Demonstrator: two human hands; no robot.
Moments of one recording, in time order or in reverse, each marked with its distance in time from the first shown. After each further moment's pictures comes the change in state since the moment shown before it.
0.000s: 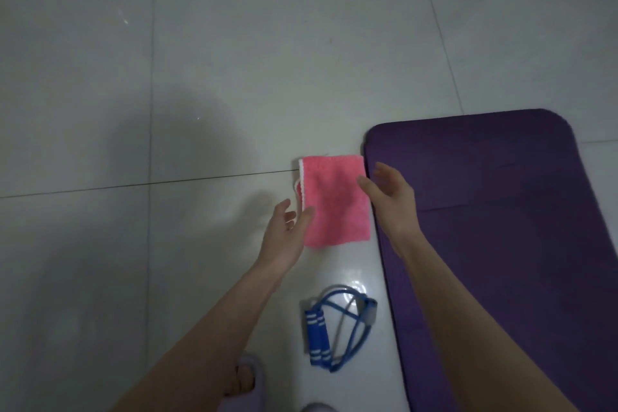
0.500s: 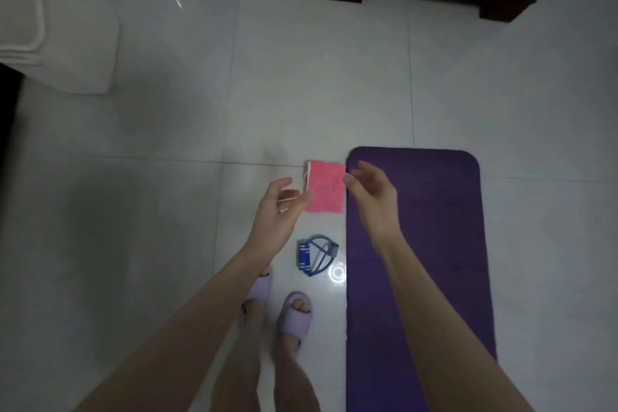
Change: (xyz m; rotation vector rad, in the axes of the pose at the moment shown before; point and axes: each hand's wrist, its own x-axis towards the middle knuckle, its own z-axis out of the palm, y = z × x) left_hand -0.347 0.235 -0.098 -0.147 0.106 0.163; right_hand -0.235 -0.343 -0.111 0.093 -0.166 0.024
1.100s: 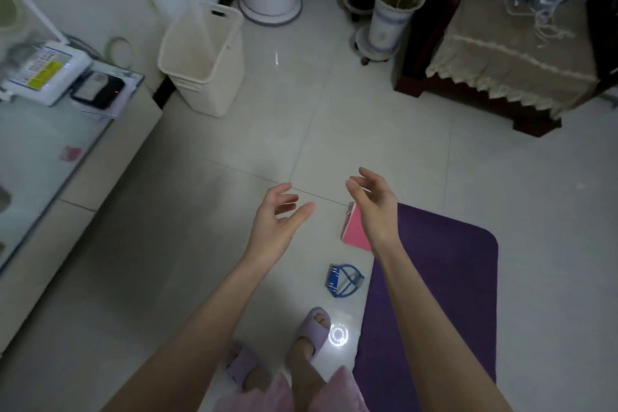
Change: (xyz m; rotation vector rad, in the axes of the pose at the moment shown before) left_hand -0.217 0.090 -0.158 -0.192 0.321 0.204; right_hand -0.198 -0.172 0.086 0.012 -0.237 -0.189
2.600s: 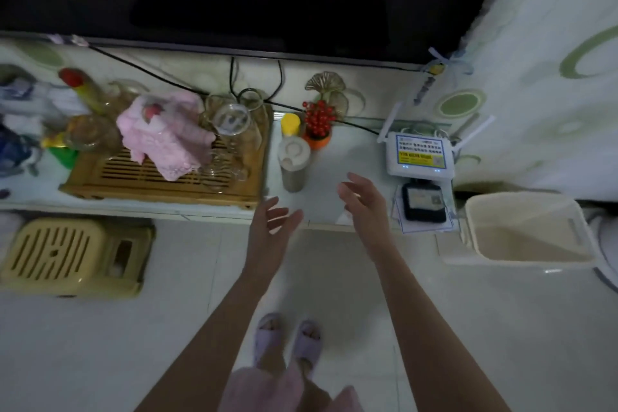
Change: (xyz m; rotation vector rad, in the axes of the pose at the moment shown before) left_hand 0.093 -0.014 -0.429 -0.552 1.369 -0.139; right_hand 0.017 -0.081 0.626 -0.406 -1.295 -0.110
